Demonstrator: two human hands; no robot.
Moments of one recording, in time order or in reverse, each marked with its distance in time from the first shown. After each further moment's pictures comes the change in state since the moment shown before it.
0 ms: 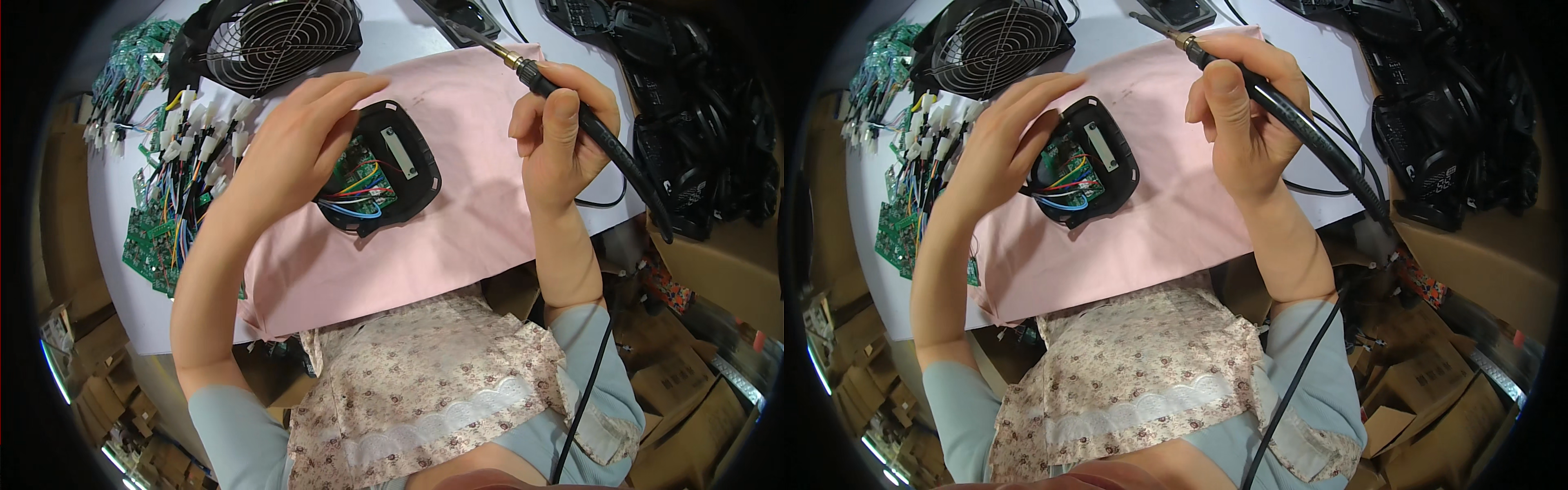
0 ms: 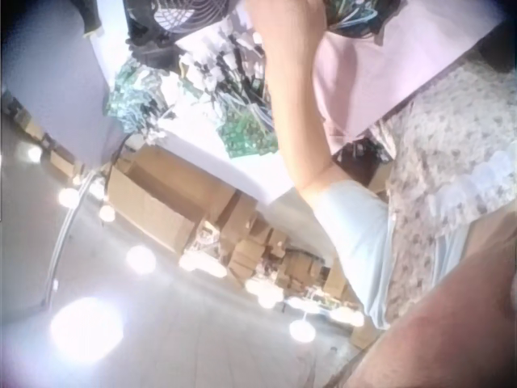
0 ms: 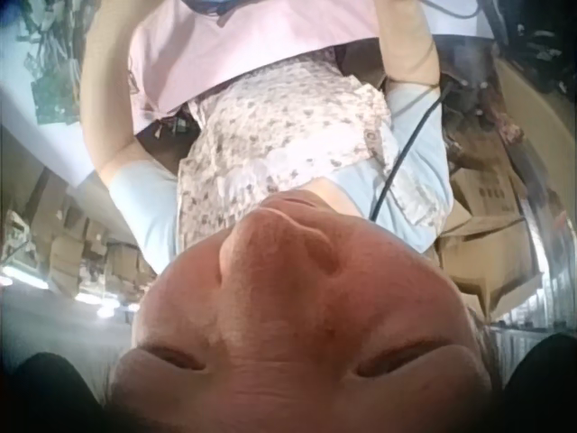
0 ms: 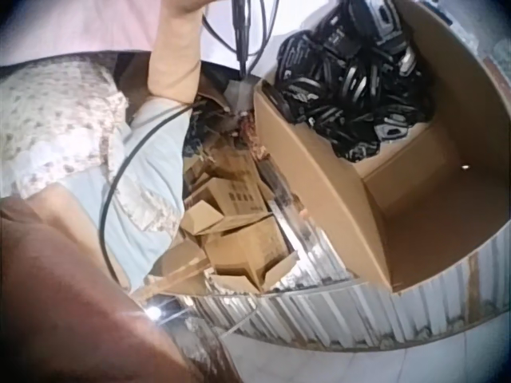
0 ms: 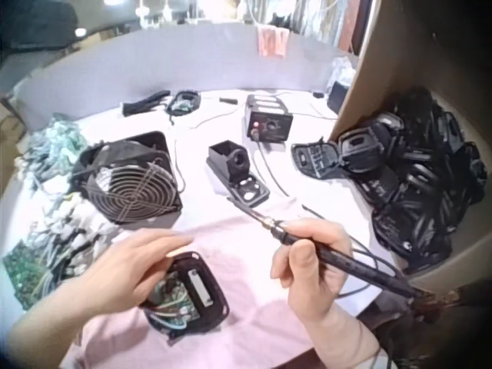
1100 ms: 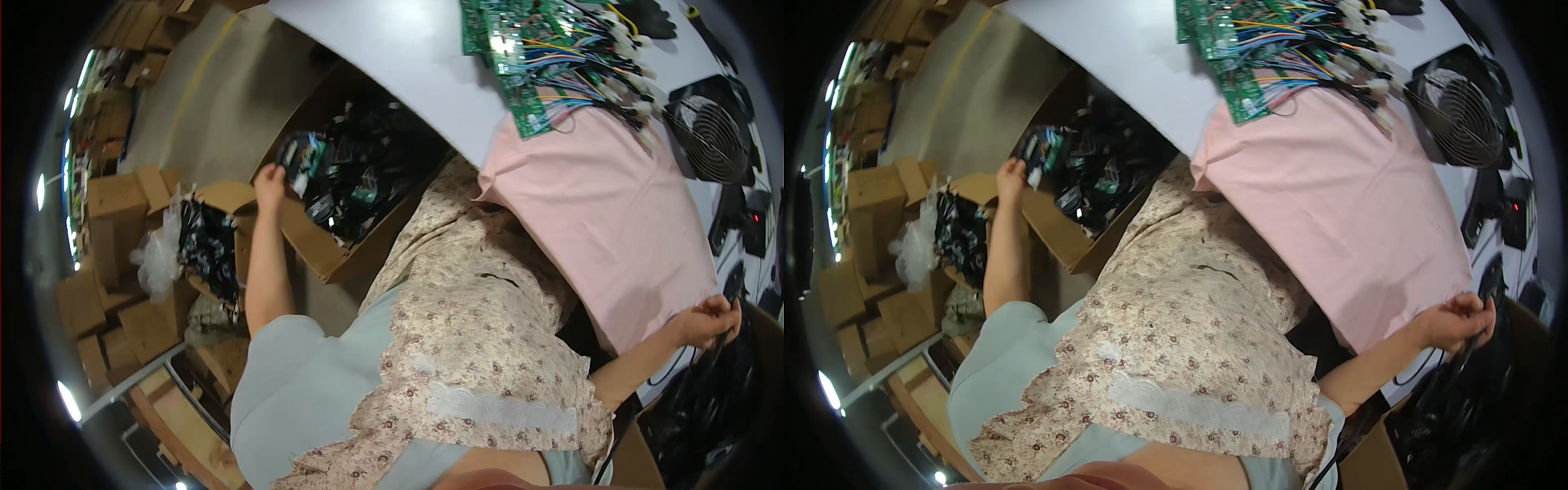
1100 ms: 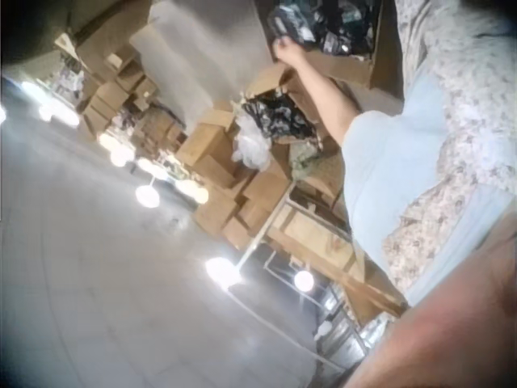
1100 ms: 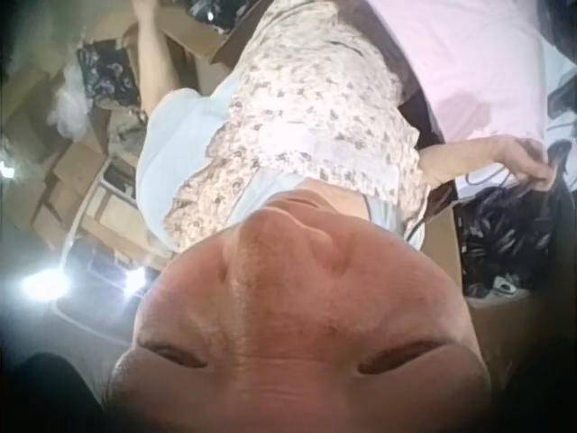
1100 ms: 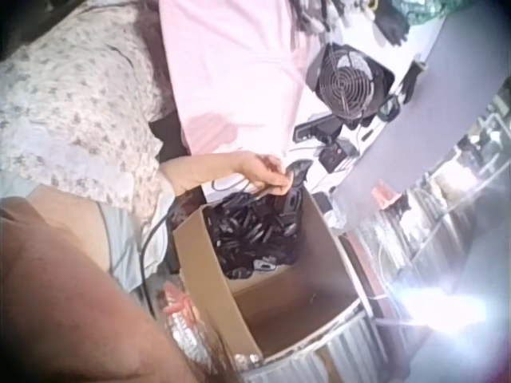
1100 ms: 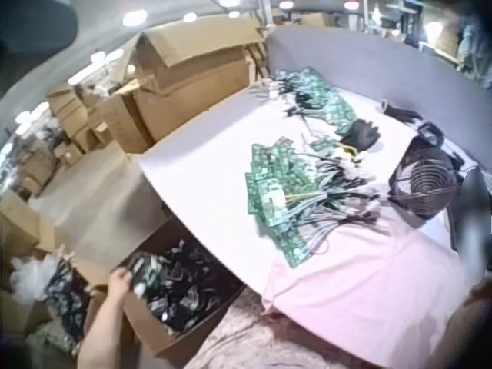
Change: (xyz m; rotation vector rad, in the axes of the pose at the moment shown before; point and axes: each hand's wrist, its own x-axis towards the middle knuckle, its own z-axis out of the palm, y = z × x) left_hand -0.719 0.032 0.114 -0.004 1.263 -1.741; right_hand 0.001 0.026 0.027 -0.227 0.203 0.089
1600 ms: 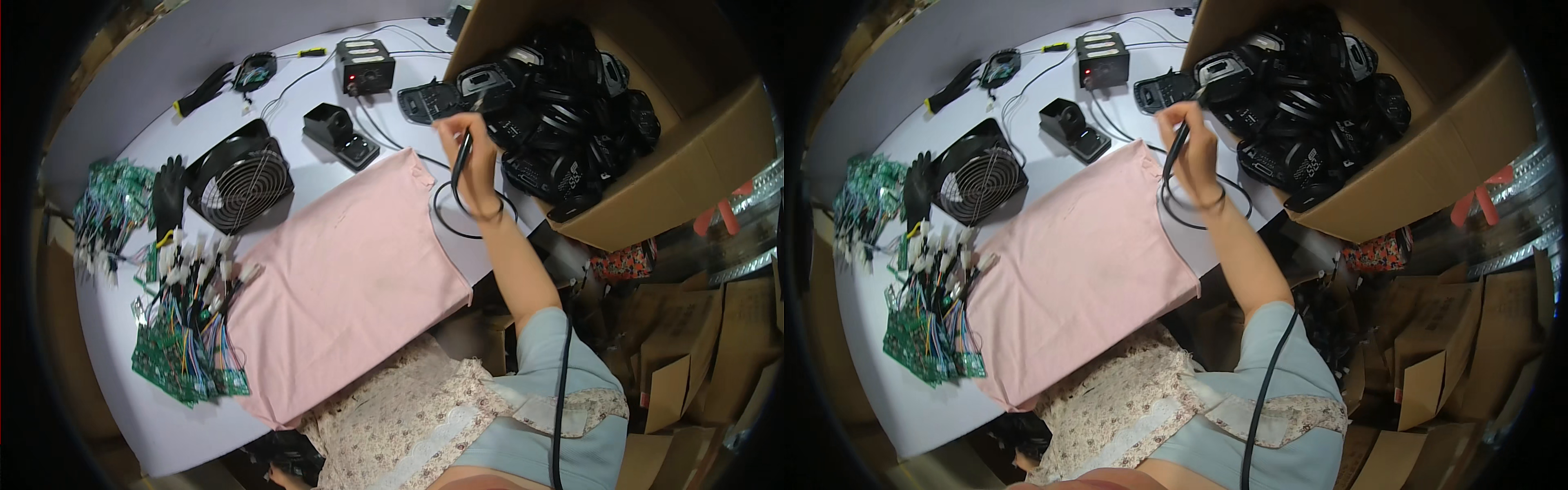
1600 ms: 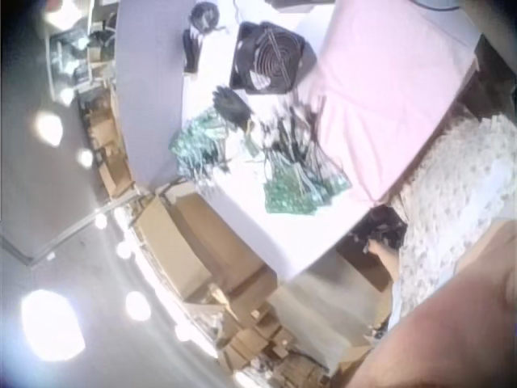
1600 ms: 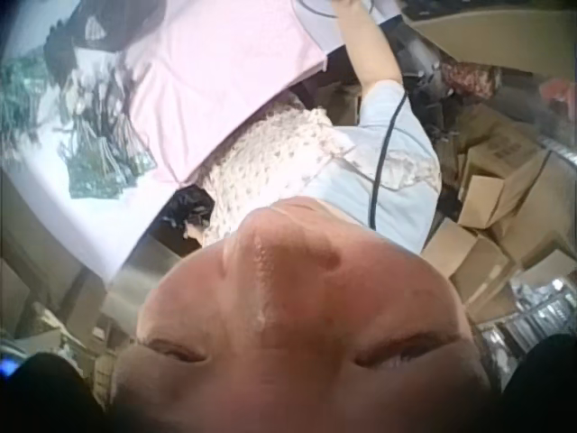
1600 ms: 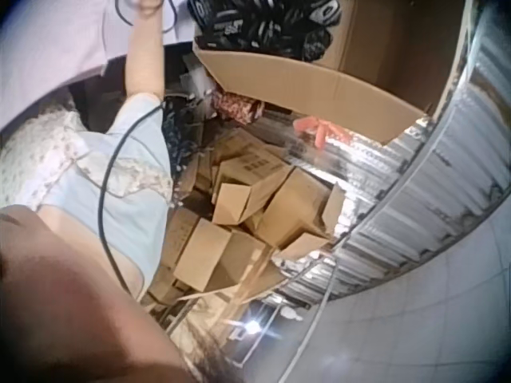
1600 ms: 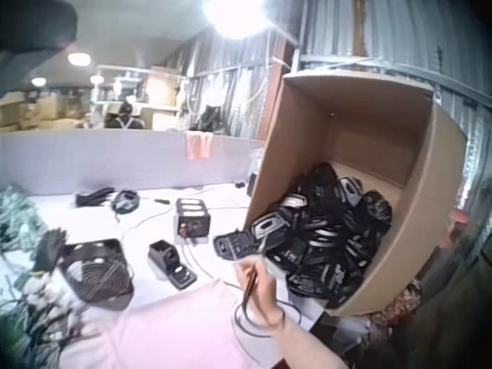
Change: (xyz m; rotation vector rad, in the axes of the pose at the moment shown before) left_hand 0.025 -0.010 0.204 -0.039 -0.665 0.339; right_hand 0.060 0.004 -0.092 -0.494 0.050 -0.121
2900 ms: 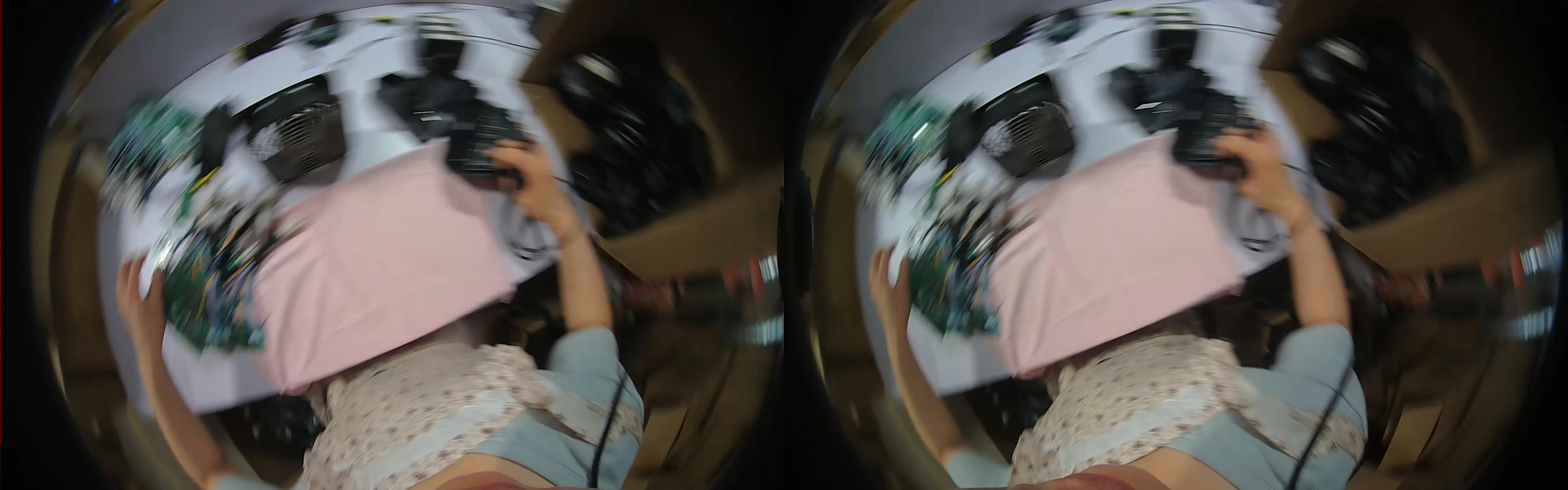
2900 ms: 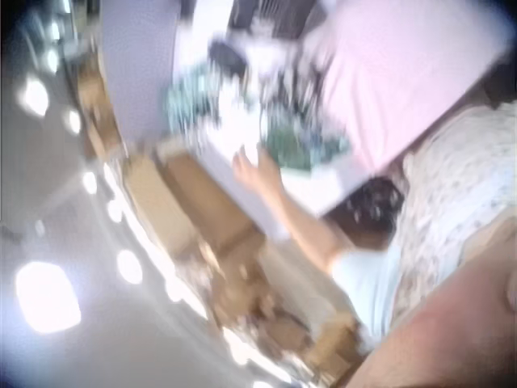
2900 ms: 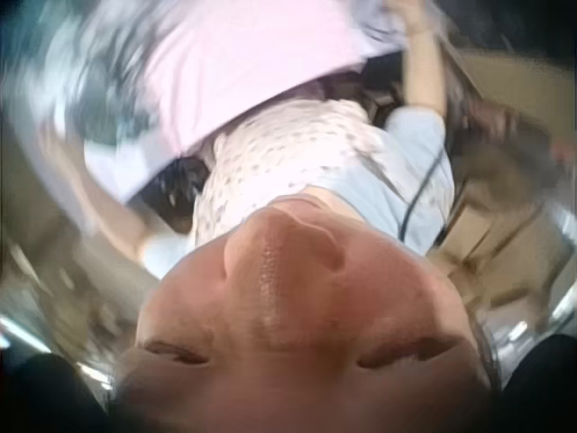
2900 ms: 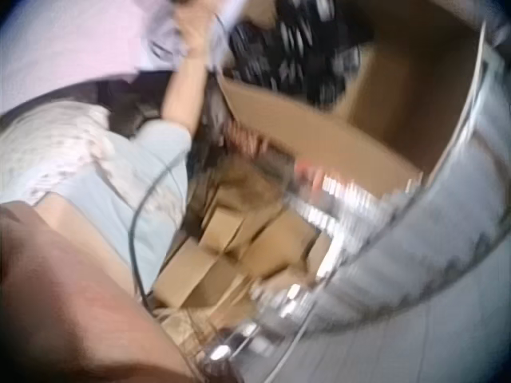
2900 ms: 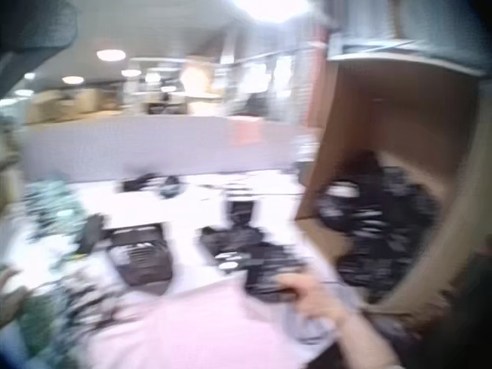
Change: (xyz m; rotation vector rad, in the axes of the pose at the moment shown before) left_hand 0.147 0.511 0.015 0.747 0.185 0.941; right_hand -0.019 0.039 -0.035 -0.131 -0.683 -0.364
